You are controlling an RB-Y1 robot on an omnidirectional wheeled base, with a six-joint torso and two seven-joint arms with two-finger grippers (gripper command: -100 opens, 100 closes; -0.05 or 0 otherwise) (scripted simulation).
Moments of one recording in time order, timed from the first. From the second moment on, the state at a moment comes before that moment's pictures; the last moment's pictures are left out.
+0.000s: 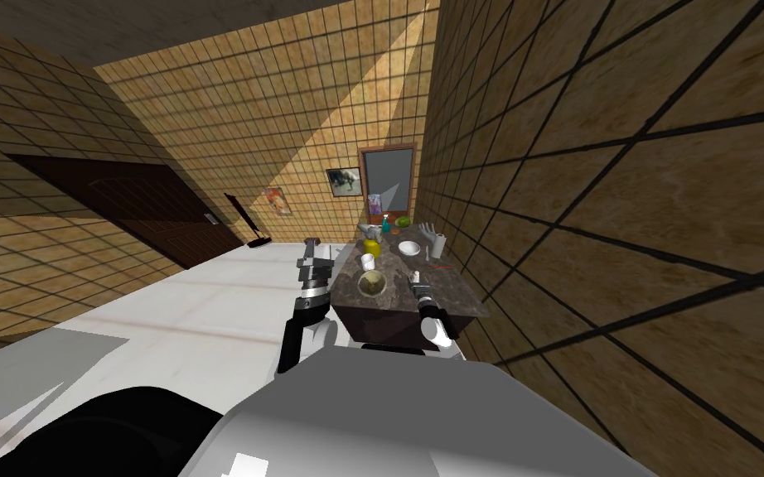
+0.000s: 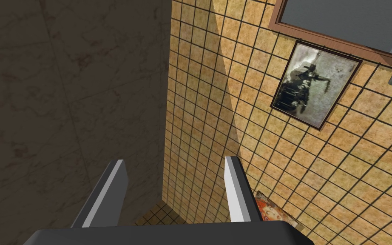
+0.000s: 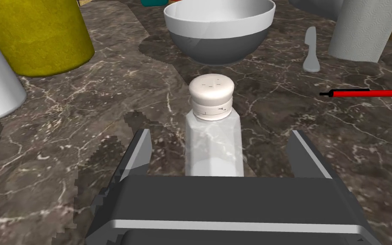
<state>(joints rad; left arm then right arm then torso) 0.51 -0.03 -0.07 -2.37 0.09 -0.37 0.12 0.16 0.00 0.25 -1.51 -0.85 -0.18 -0.76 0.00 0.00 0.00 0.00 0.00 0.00</state>
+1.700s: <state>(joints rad) 0.51 -0.03 -0.07 -2.37 0.09 -0.37 0.12 0.19 -0.04 0.26 -1.54 -0.85 -0.19 -0.76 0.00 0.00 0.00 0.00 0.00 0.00</state>
